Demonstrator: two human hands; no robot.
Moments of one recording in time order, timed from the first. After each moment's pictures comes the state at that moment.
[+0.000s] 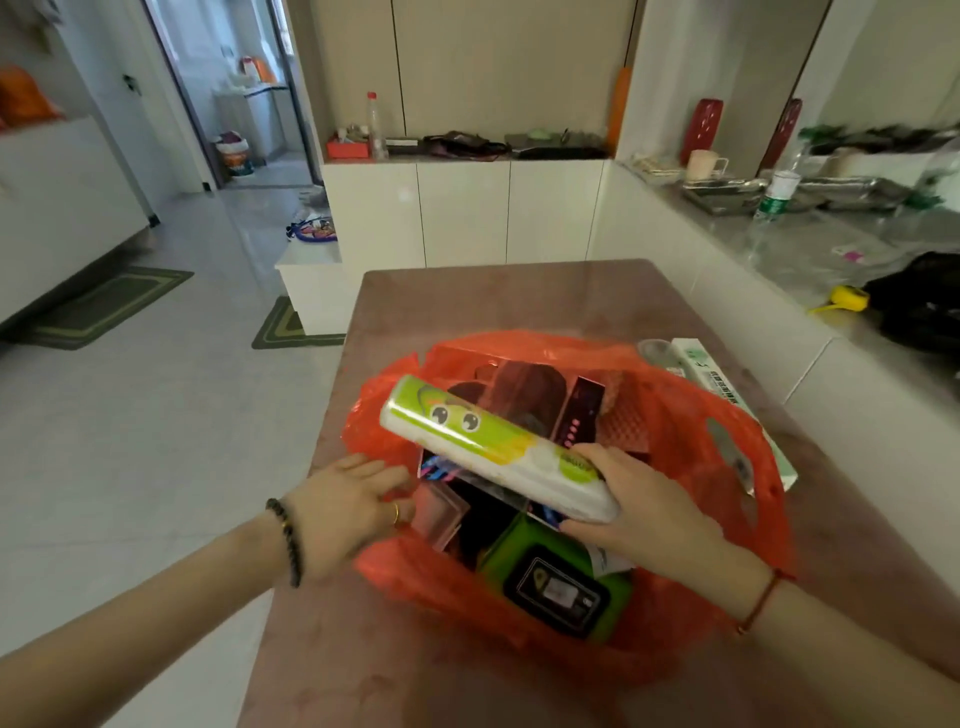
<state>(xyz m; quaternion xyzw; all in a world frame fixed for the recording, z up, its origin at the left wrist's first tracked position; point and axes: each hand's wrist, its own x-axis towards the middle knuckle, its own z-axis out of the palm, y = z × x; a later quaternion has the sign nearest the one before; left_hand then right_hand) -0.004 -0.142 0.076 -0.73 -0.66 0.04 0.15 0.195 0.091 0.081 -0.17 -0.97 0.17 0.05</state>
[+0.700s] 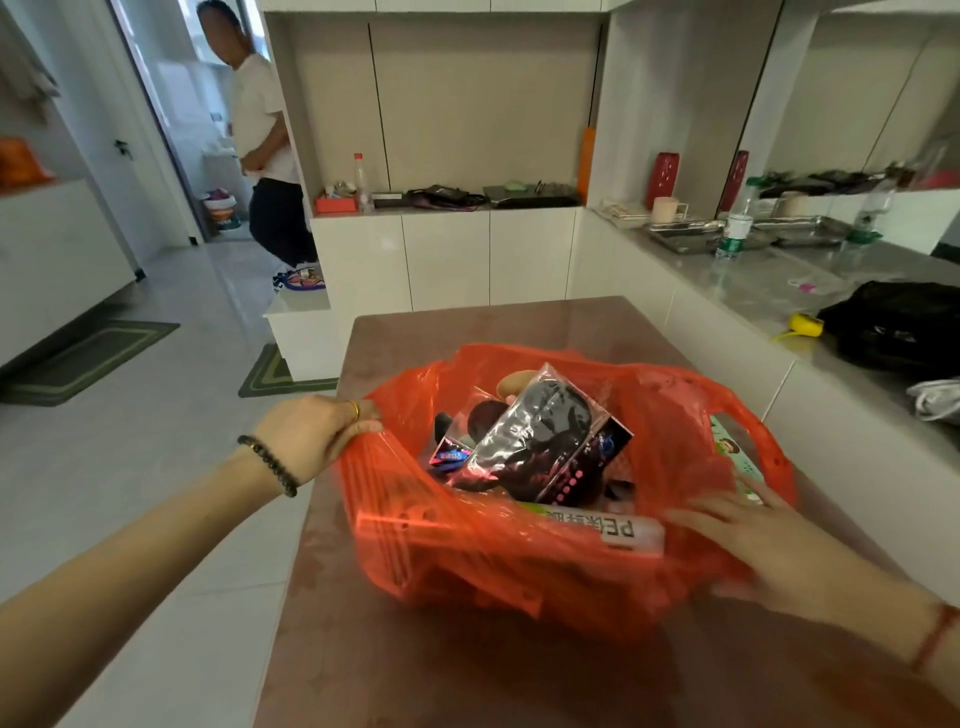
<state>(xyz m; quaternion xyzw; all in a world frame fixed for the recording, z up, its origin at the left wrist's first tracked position) -0.049 -0.136 0.145 -0.62 -0.72 -0.18 0.25 0.284 0.145 0.103 -0.09 -0.99 -0.08 -0.07</state>
